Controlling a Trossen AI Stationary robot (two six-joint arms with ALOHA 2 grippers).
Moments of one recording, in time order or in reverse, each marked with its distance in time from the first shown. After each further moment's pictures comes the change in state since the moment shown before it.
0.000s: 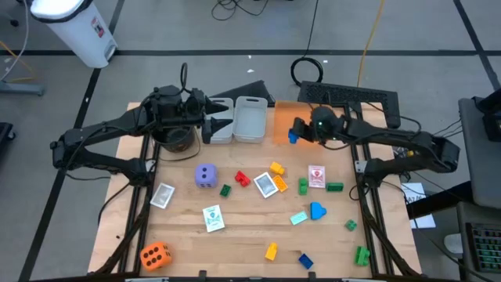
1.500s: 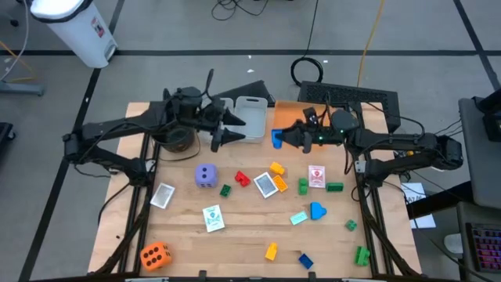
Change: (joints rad) left arm -0.009 0.182 0.038 0.090 0.305 0.021; right arm 0.195 -0.036 0.000 0.702 -0.293 -0.403
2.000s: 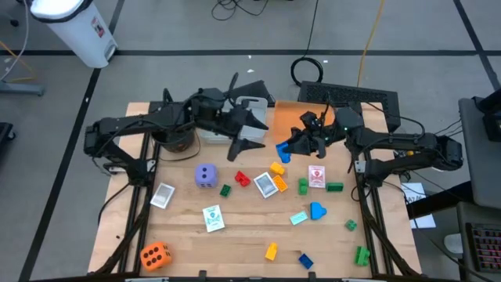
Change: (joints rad) left arm -0.155 0.229 0.352 -0.097 -0.071 0.292; right arm -0.027 0.000 0.000 0.123 -0.373 0.112
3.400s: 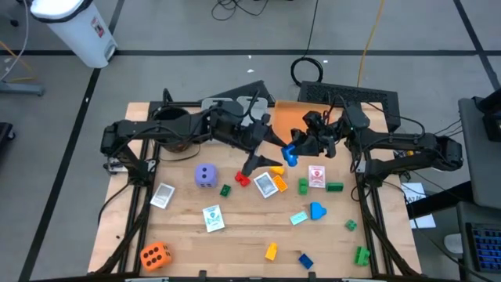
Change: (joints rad) left arm -0.121 0.160 0.172 0.026 0.009 -0.014; right arm -0.010 0.000 0.000 0.126 -0.103 0.097
